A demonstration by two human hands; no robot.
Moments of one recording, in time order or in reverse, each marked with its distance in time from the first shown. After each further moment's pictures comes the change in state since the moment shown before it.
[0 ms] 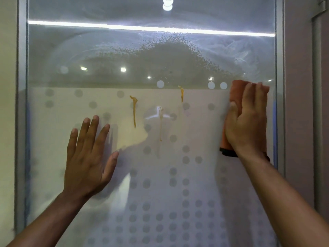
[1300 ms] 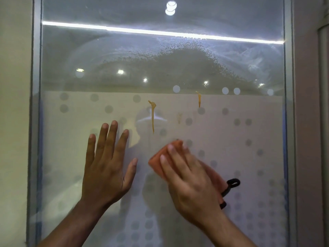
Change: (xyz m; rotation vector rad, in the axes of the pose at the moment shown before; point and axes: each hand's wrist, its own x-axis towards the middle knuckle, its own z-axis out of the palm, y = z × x) left_hand -0.003 -0.005 0.005 -0.025 -0.008 0.019; right_hand -0.179 -0.081 0.053 -0.034 -0.232 -0.695
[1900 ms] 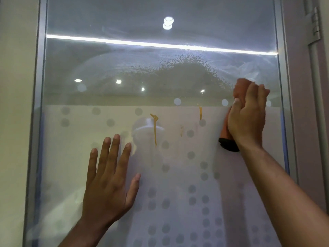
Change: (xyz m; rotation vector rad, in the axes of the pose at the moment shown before) left_hand 0.000 0.000 -0.001 0.003 0.008 0.012; right_hand 0.146 0.149 -0.072 0.063 0.312 0.817
